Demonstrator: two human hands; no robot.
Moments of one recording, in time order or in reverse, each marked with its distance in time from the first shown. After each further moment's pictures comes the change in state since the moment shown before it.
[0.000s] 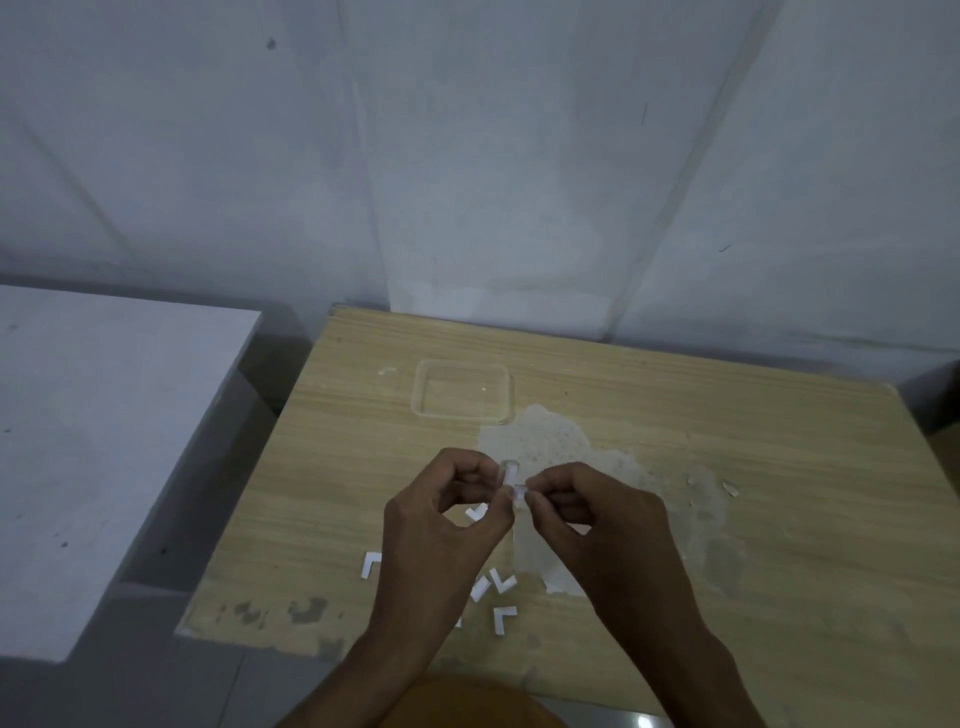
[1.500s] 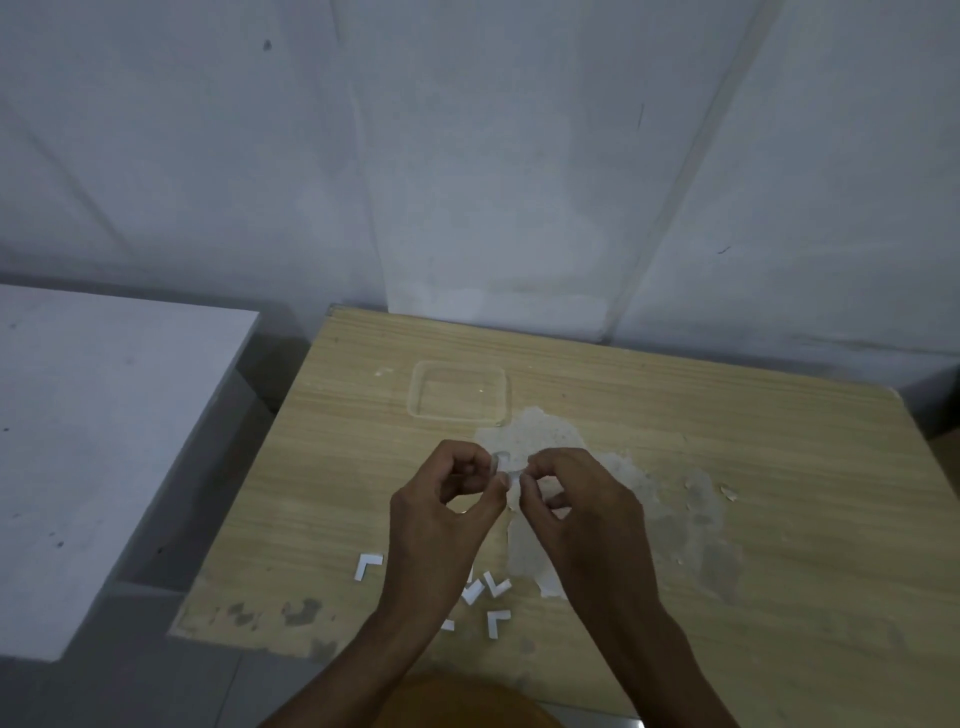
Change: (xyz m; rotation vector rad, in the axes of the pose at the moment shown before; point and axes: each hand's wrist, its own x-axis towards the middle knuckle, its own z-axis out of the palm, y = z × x) left_hand 0.012 -0.020 0.017 0.053 0.003 0.039; right_hand 0.011 0.019 0.016 -0.167 0.099 -0.096
